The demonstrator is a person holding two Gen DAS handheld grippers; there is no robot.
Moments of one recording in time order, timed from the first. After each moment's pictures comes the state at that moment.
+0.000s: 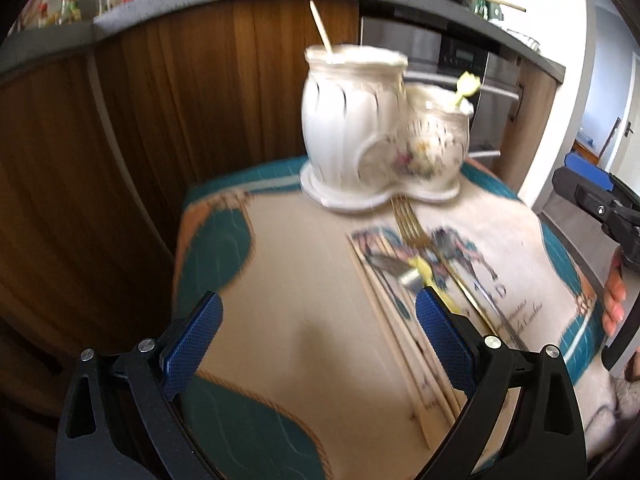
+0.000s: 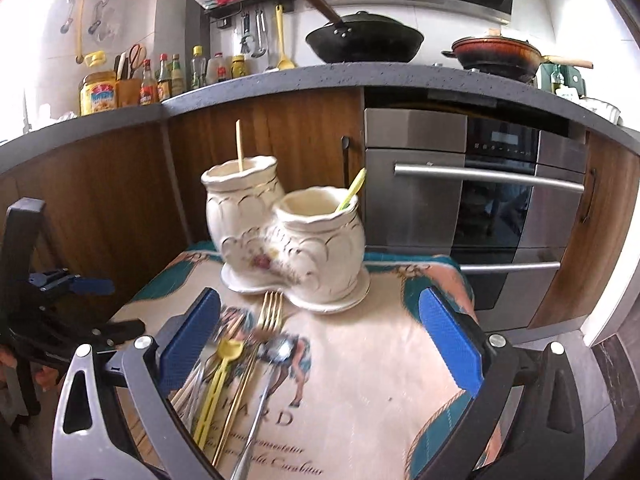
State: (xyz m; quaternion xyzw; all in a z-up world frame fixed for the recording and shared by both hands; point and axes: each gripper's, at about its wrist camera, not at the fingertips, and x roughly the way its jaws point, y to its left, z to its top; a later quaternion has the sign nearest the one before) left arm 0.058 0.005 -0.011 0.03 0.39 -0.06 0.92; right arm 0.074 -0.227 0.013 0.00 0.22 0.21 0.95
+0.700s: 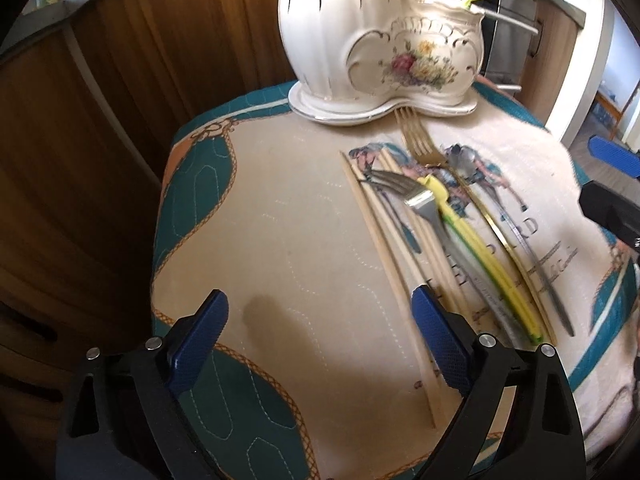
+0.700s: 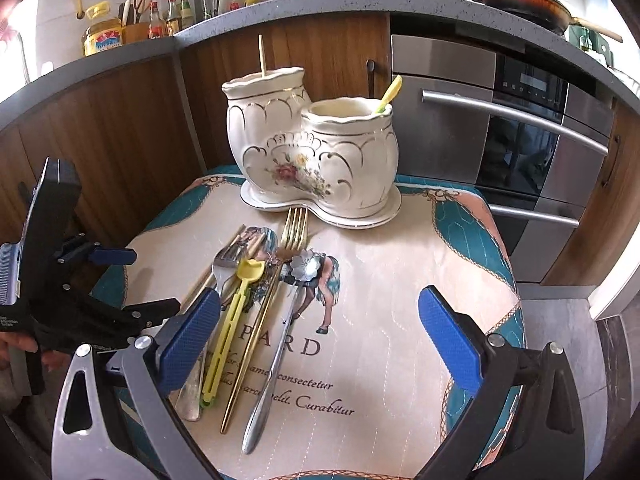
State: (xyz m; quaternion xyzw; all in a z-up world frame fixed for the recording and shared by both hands) left arm 0.069 -0.016 -0.047 0.08 0.48 -0.03 0.87; right arm 0.071 -0.210 -0.019 -0.03 0.33 0.23 0.92
